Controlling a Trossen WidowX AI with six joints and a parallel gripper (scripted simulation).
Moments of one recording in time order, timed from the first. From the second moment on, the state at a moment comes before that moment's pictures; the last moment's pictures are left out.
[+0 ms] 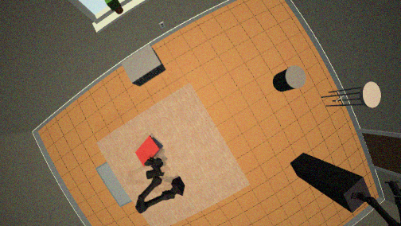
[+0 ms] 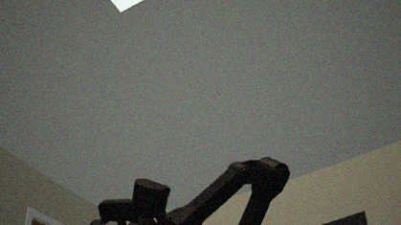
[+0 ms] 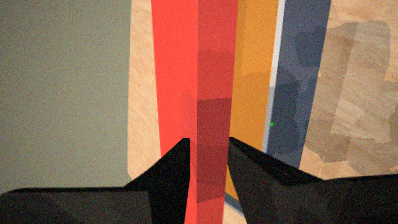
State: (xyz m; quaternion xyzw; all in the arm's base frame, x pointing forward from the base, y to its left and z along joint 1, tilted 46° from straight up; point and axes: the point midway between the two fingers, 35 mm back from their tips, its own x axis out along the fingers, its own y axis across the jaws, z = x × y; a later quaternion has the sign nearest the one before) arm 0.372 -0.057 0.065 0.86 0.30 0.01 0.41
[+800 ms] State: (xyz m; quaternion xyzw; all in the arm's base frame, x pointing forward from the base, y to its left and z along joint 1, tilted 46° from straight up) arm 0.388 -0.077 0.092 0.86 0.30 0.01 0.41
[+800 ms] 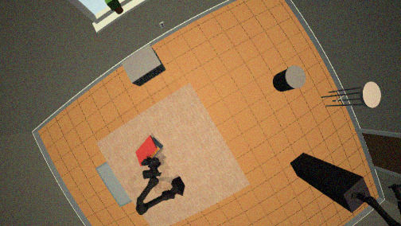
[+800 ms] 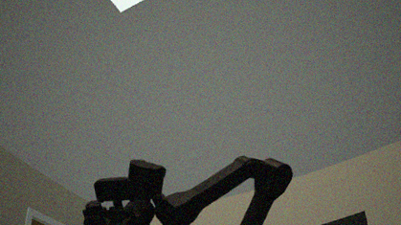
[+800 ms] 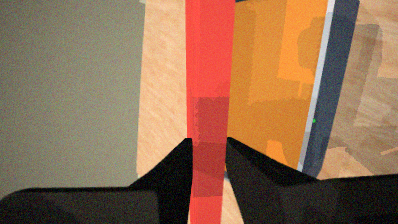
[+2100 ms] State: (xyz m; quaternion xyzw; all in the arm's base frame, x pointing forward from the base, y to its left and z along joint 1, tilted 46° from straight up) arm 0.392 -0.108 0.127 0.86 0.30 0.01 0.41
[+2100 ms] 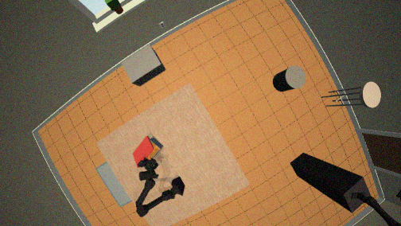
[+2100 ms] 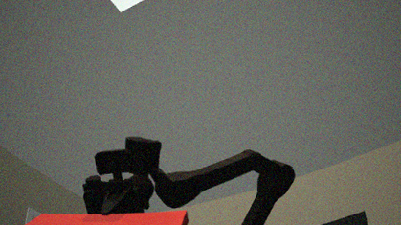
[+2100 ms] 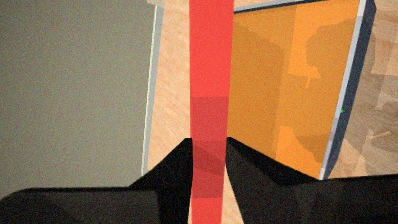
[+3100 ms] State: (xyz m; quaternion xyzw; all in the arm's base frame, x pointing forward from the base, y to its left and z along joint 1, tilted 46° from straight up) arm 0.369 -0.066 0.158 0.86 0.31 0.01 0.41
